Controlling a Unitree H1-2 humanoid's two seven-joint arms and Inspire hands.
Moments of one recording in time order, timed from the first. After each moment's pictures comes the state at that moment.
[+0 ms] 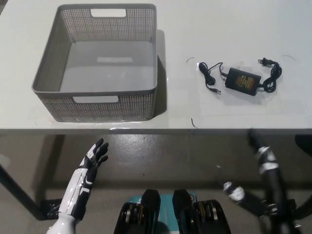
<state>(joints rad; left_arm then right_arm) 0.03 0.12 -0.06 -0.07 0.06 -0.27 -0.07 0.03 -0.06 0.07 -0.13 -0.21 -0.38 -0.09</state>
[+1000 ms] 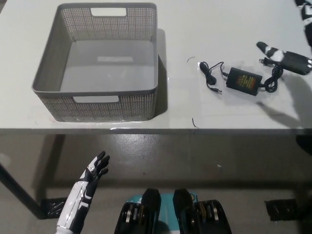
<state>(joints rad) 0.10 0.14 -0.07 -0.11 0.07 -0.27 -0.10 -0.69 -0.43 0.10 0.13 -0.54 0.11 0.09</state>
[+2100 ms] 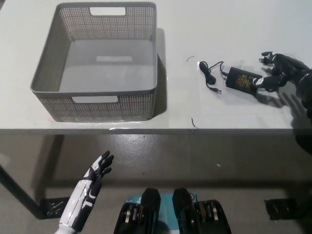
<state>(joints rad) 0.08 0.15 -0.08 -0.11 0.09 -0.27 -0.11 -0.95 -0.44 0.35 0.84 -0.56 0.17 0.28</state>
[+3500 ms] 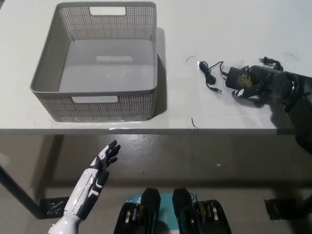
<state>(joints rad) 0.01 0.16 -0.09 -0.10 0.10 -0.25 -0.13 -1.10 -0.33 0.48 1.19 -0.58 0.07 0.29</state>
